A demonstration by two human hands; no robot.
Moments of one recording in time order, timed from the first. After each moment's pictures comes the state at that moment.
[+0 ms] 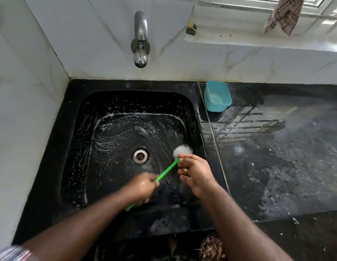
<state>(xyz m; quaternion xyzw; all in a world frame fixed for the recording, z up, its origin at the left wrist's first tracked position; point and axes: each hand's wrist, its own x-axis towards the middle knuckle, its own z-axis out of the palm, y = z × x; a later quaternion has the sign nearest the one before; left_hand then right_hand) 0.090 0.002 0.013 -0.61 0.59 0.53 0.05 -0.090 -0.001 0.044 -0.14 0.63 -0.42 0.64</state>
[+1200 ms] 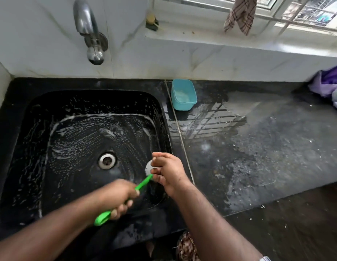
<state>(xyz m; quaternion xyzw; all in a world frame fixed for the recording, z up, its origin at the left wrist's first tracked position) 0.053 0.007 0.049 -0.57 0.42 0.71 0.05 -0.114 -0.005 0.053 -0.13 0.63 -0.42 0.63</state>
